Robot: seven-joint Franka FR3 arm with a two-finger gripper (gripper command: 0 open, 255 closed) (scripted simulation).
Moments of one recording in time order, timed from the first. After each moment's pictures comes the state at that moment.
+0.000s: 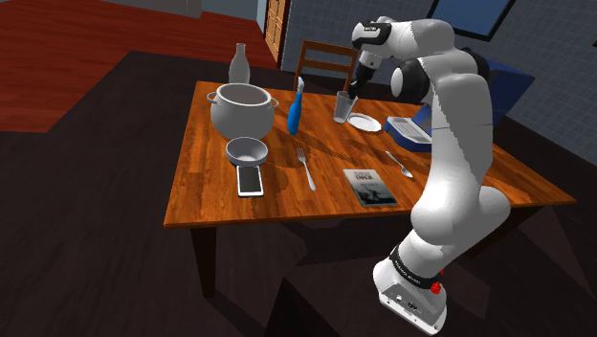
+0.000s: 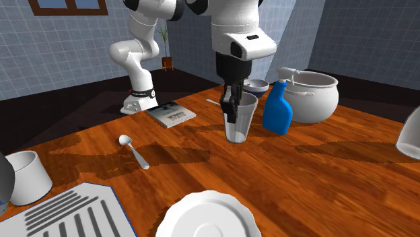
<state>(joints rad) -0.42 0.64 -0.45 -1.18 0.37 1.70 -0.75</state>
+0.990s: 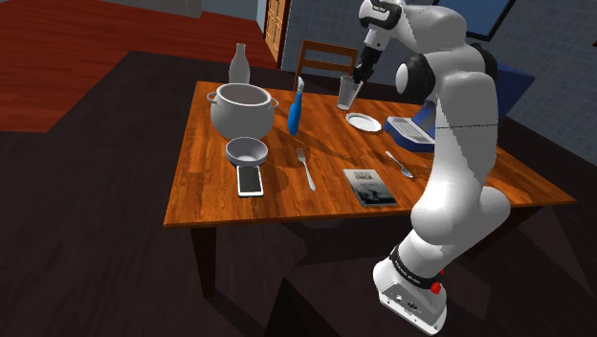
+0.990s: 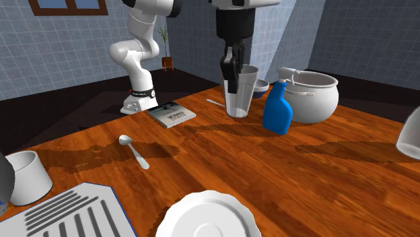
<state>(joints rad) -0.42 0.59 -0.46 -1.06 0.35 1.54 -0.71</state>
